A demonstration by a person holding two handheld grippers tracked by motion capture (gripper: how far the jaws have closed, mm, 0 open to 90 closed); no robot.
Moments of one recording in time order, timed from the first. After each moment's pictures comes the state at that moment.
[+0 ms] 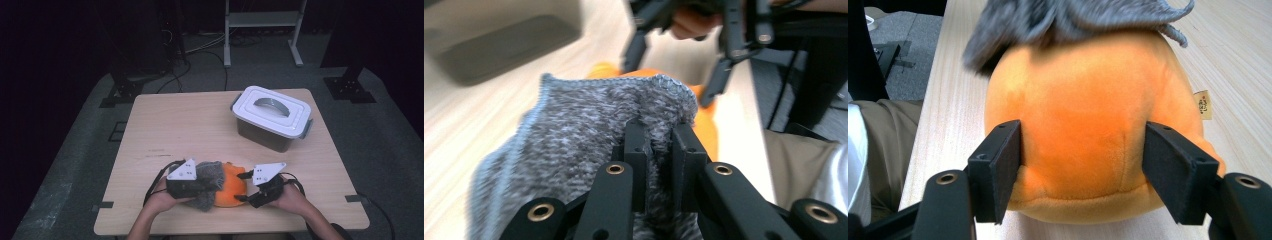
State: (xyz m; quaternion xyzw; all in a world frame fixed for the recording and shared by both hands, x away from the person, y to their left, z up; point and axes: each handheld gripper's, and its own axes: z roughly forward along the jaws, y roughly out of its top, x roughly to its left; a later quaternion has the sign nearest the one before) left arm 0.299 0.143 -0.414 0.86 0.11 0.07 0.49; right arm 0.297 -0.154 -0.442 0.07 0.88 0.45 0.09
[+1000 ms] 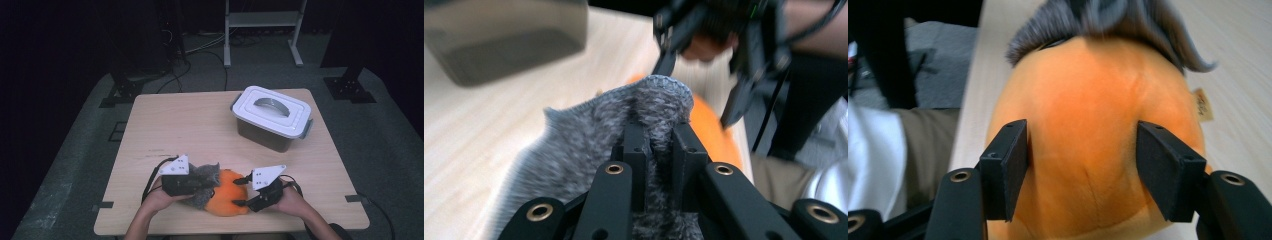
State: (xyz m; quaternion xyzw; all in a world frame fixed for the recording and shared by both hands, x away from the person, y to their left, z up) left arm 0.300 0.140 -0.418 0.85 0.12 0.02 0.51; right arm 0.285 -0.149 -0.433 0.04 0.88 0.47 0.06
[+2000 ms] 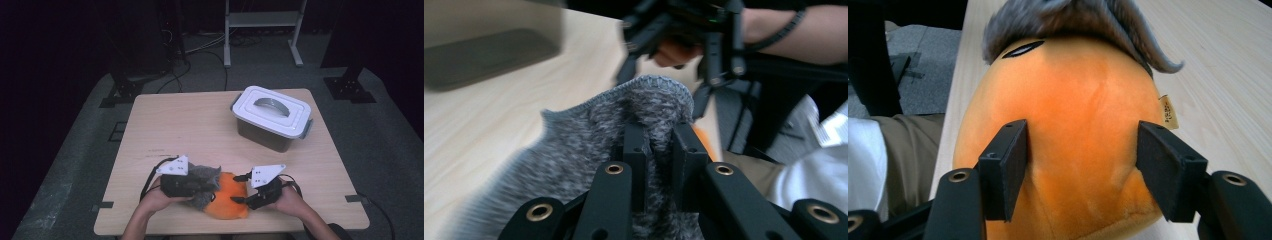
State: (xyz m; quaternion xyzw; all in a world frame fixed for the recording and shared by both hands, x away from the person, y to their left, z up) left arm 0.292 0.133 -0.406 0.85 0.09 -0.01 0.52; right arm 0.287 -0.146 -0.433 0.06 0.88 0.47 0.08
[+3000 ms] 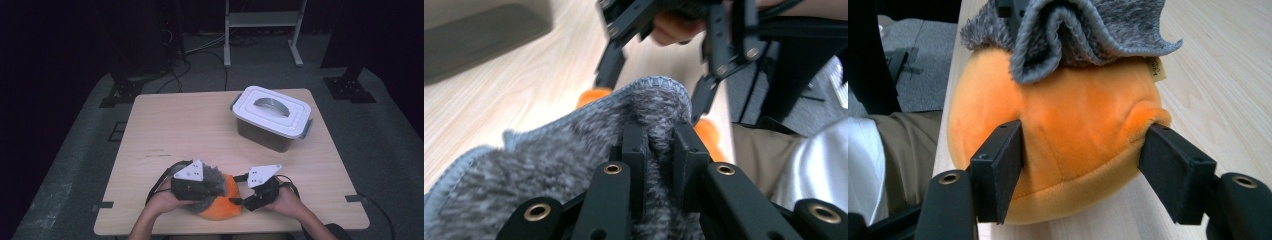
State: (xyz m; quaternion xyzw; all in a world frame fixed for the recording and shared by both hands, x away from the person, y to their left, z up) left arm 0.294 0.123 -0.407 0.88 0.09 0.03 0.46; right arm 0.289 -0.141 -0.437 0.08 0.88 0.46 0.08
